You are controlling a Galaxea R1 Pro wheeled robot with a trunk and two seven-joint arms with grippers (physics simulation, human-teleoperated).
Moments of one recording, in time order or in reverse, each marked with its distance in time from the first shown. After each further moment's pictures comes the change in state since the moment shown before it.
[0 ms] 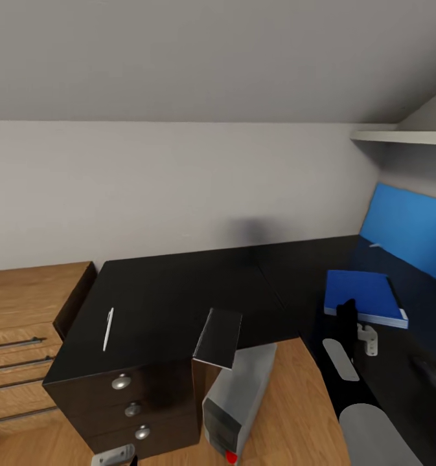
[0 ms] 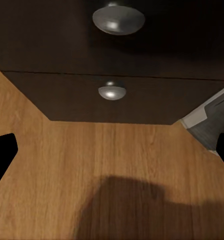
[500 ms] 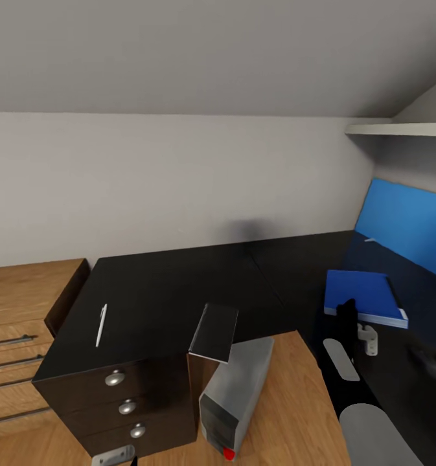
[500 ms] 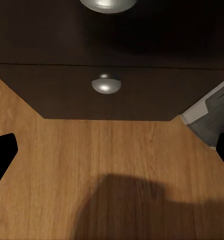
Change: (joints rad) left arm 0.000 0.000 0.000 0.003 0.000 0.000 0.001; right arm 0.000 -0.002 0.000 0.000 0.000 0.005 -0.002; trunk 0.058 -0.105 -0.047
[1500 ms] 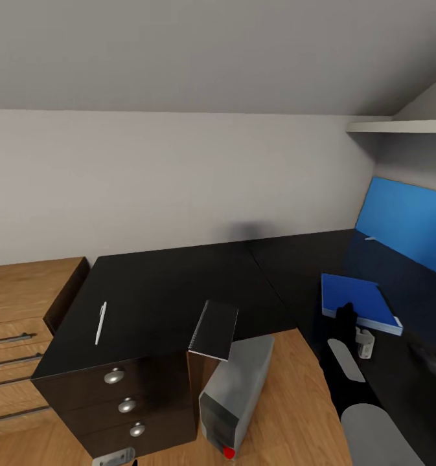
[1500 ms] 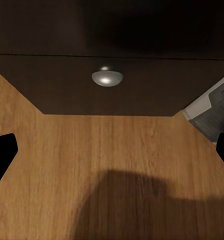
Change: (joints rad) left arm 0.000 0.001 0.000 0.014 0.000 -0.001 0.001; right arm 0.000 -0.005 -0.013 -0.002 -0.157 0.092 -0.002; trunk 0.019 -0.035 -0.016
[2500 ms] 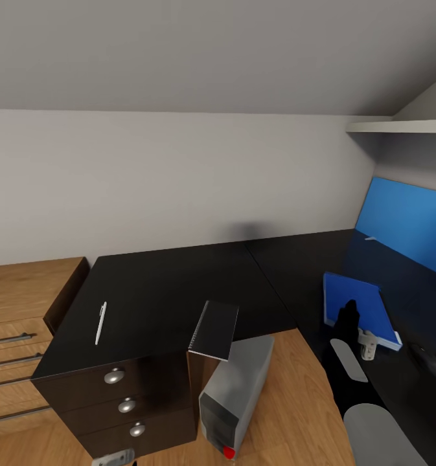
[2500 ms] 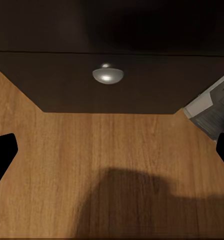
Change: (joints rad) left arm 0.000 0.003 0.001 0.007 0.000 0.000 -0.004; right arm 0.000 -0.012 -0.002 0.000 0.007 0.002 -0.029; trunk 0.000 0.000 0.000
